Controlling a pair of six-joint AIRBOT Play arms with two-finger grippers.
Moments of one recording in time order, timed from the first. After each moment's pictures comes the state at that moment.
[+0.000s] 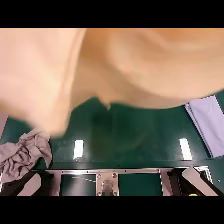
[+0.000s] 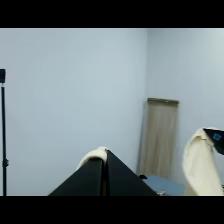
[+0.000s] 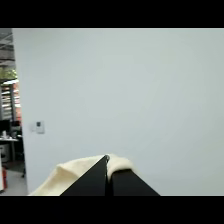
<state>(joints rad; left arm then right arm) 0.37 -0.99 2.18 0.15 -1.03 -1.24 -0.95 -1.00 1.97 0.25 1.21 1.04</state>
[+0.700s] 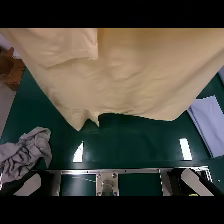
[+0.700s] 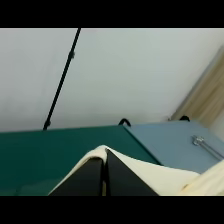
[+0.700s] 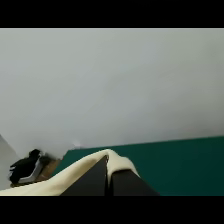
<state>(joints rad) 0.37 -1.09 1.90 0.43 -1.19 -1.33 -0.65 -0.99 1.59 -0.31 1.14 1.17</state>
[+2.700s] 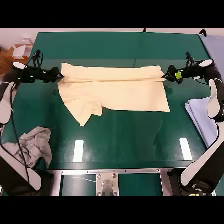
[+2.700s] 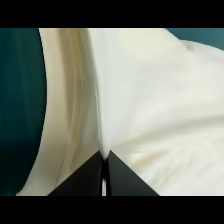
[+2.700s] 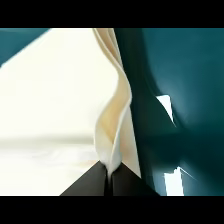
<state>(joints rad) 0.22 -1.97 1.67 0.68 -0.97 -1.09 -0.32 -2.13 1.94 -0.87 1.17 1.40</state>
